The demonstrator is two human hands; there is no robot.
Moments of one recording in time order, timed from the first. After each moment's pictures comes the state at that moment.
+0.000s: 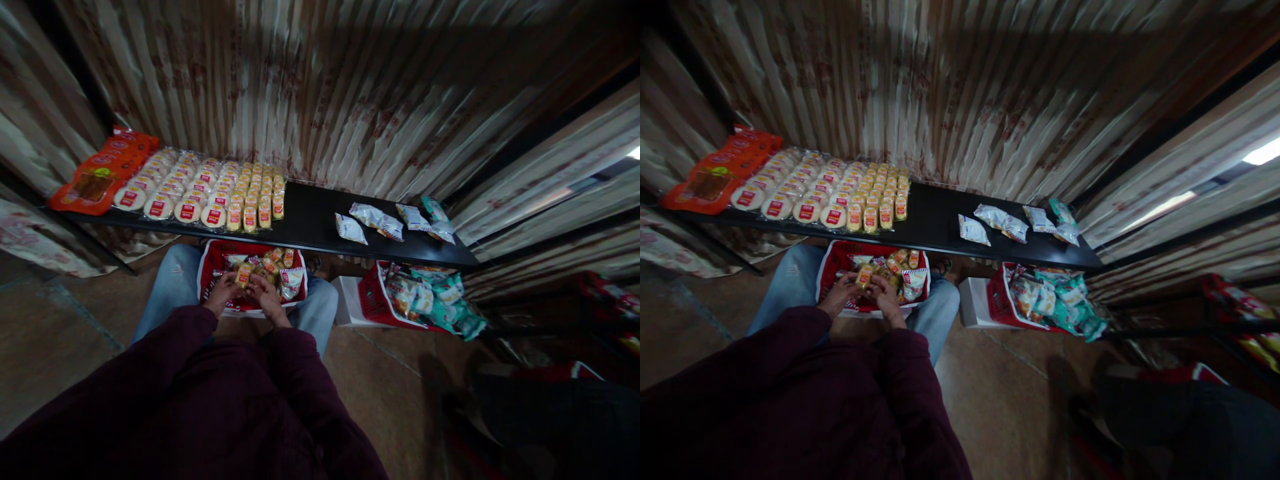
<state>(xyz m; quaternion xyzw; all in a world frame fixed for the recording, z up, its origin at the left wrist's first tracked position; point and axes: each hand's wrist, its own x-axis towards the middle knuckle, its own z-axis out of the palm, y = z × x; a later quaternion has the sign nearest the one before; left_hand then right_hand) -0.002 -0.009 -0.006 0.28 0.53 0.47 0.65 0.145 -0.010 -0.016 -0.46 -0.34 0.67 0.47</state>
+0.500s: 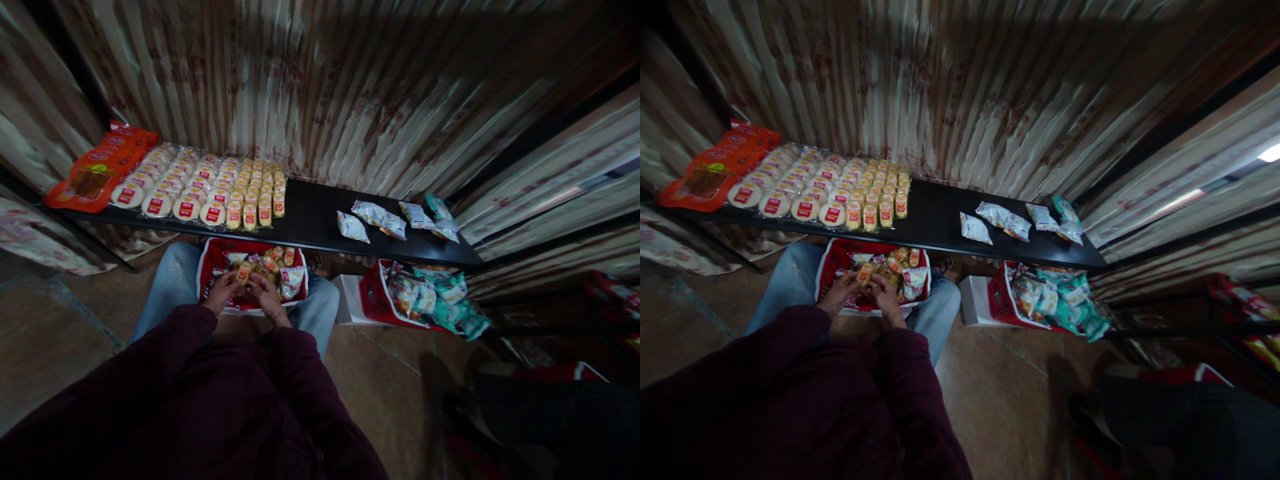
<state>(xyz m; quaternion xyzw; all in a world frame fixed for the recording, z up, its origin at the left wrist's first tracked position) 0.000 -0.010 0.003 0.25 0.54 0.47 0.65 0.145 -0.013 -0.007 -0.46 -0.32 0.68 0.47</state>
